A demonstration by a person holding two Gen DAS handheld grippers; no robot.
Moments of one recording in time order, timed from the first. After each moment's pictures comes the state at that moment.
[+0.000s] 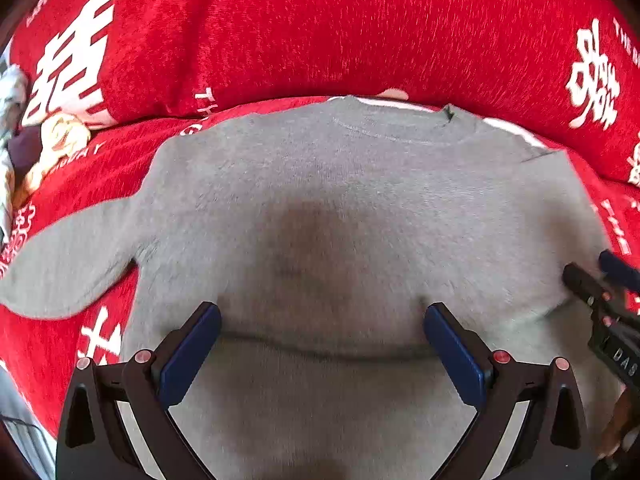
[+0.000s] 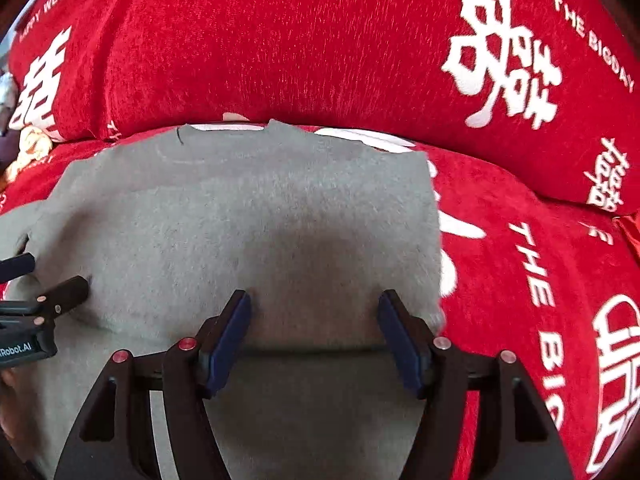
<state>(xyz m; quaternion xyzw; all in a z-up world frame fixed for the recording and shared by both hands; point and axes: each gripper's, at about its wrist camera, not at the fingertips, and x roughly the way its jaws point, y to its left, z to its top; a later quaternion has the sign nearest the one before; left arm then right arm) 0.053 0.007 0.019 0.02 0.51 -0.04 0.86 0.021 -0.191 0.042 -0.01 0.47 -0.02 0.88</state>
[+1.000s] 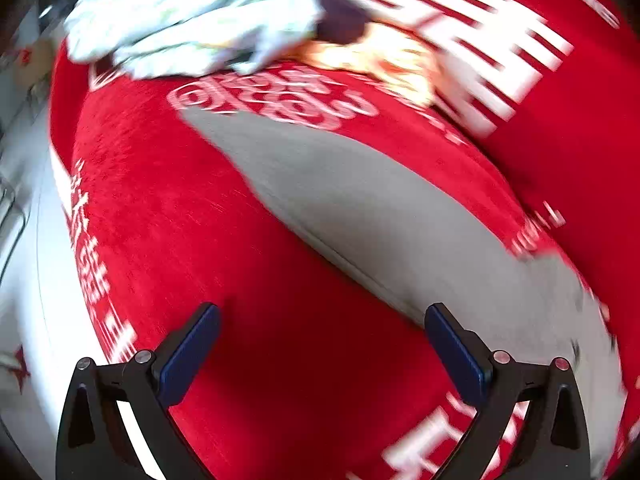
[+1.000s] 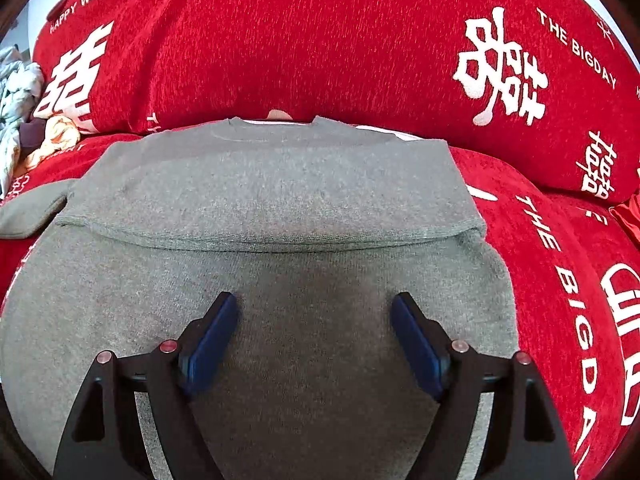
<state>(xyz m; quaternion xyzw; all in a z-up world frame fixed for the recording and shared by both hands) -0.004 0.372 0.003 -0.25 0.44 0.25 0.82 -0.034 -0.150 0.026 -0.01 0.43 -0.02 0.90</state>
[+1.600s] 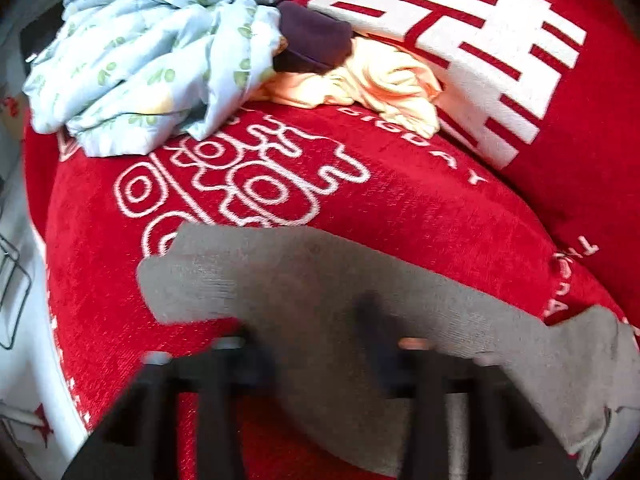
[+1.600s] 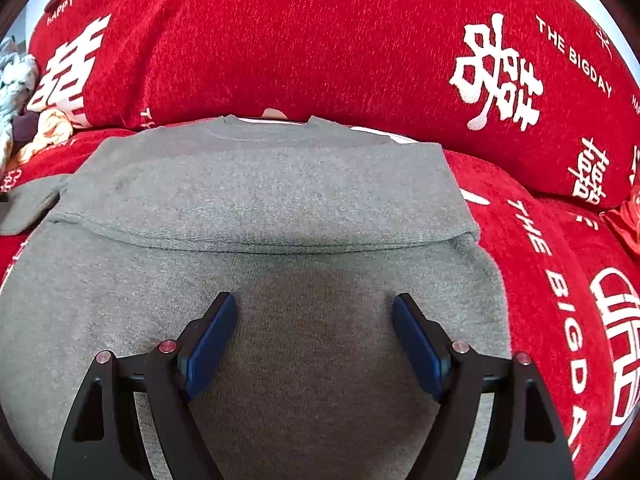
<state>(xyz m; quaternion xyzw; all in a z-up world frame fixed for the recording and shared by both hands) 0.083 0.396 -0.005 -0.18 0.43 0.23 0.85 -0.032 -0.144 0.034 -0.03 0.44 -0.04 0.90</state>
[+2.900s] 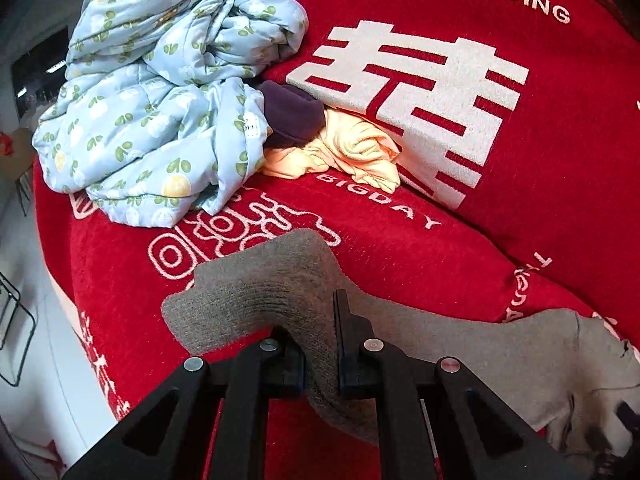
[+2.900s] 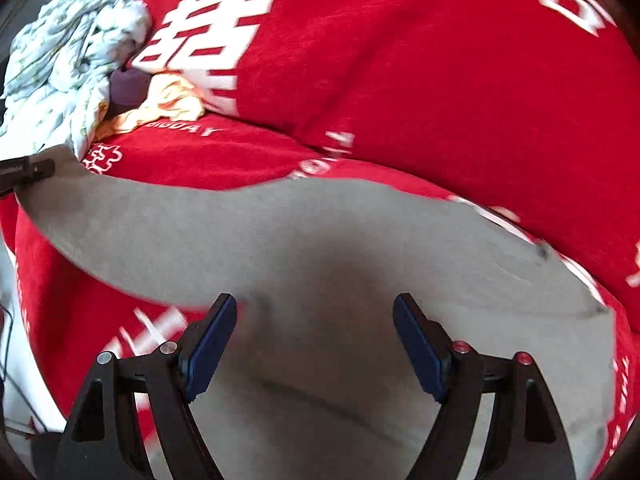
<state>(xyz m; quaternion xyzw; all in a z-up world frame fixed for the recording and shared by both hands) 0.051 0.375 0.072 -0.12 0.38 0.22 0.89 0.056 0.041 0.058 -0.07 0.44 0.14 0.88</state>
